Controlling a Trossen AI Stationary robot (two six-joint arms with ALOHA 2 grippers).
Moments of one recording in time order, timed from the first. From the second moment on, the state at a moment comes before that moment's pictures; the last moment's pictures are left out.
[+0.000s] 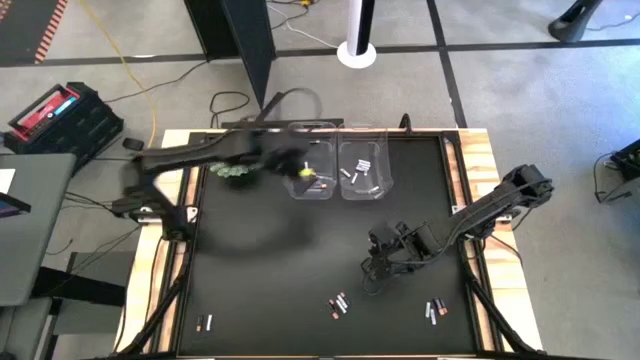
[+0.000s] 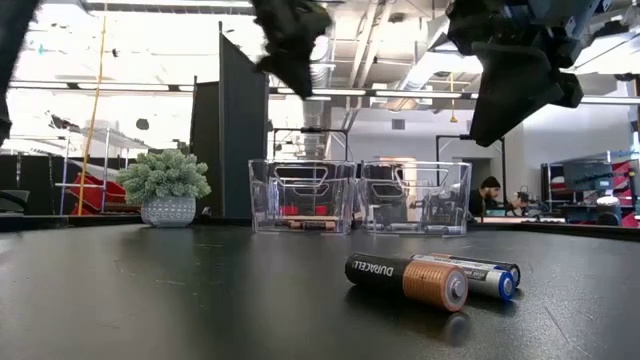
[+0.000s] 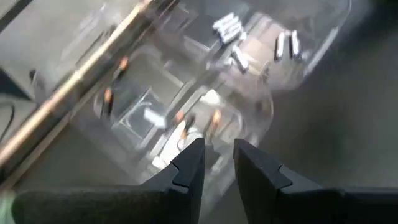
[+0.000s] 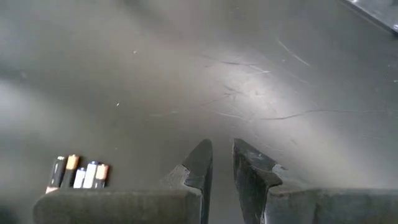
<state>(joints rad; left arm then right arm) 0.26 1.72 1.75 -1.00 -0.23 -0.30 0.45 1.51 1.05 -0.72 0.40 1.20</state>
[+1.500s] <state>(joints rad) -0.68 1.29 0.88 -1.18 -0.19 -1.83 0.49 1.51 1.05 -0.69 0.40 1.20</state>
